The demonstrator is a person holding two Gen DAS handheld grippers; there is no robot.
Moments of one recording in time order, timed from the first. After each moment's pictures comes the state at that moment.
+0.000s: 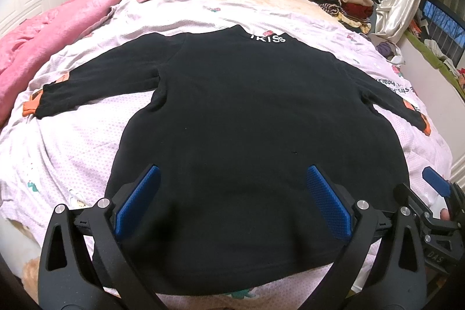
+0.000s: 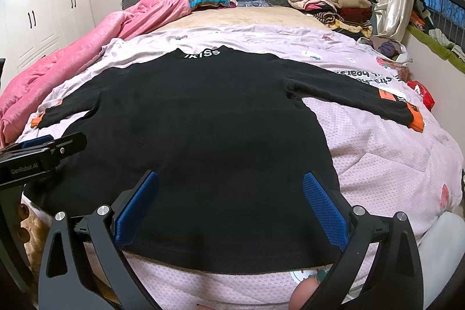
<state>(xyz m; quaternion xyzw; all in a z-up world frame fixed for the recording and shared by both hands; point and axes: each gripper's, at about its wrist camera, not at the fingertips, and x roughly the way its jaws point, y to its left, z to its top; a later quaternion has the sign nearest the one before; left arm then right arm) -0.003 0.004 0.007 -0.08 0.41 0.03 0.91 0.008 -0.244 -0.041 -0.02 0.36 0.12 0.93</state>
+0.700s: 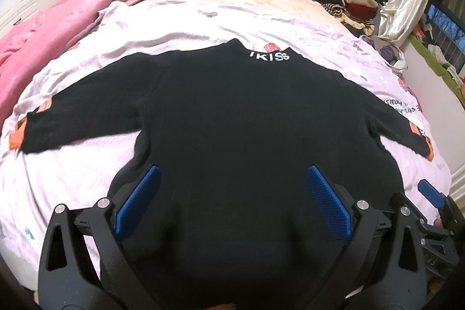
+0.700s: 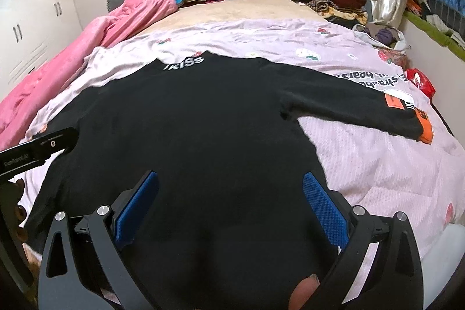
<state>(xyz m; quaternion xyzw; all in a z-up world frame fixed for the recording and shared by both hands) 0.077 0.003 0.025 -0.08 0.43 0.02 0.90 0.089 -0.253 -0.029 0.01 0.38 0.10 0.92</state>
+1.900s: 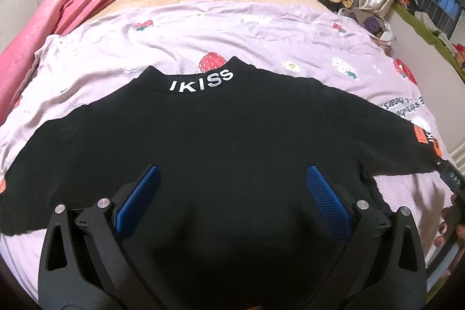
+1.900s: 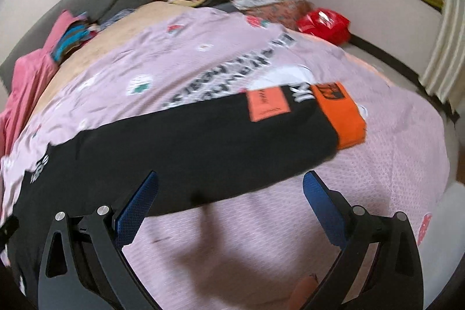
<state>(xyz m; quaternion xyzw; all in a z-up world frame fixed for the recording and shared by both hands) 0.217 -0.077 0.010 -0.02 0.46 -0.04 0.89 0.207 -0.462 -0.062 0.17 0.40 -0.15 0.89</state>
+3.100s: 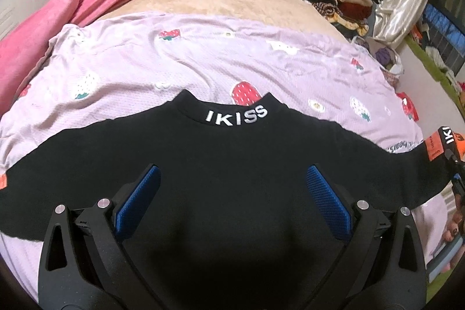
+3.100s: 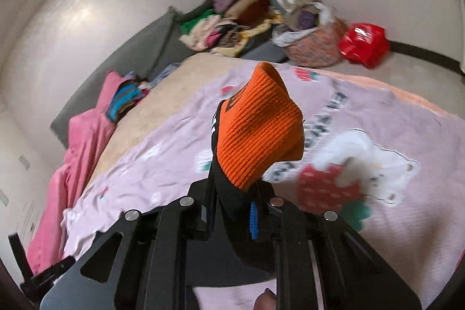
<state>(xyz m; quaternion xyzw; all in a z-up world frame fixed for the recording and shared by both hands) 0.238 -0.021 0.042 -0.09 0.43 -0.01 0.90 0.228 -0.472 0.006 0.27 0.26 -0.02 0.93</state>
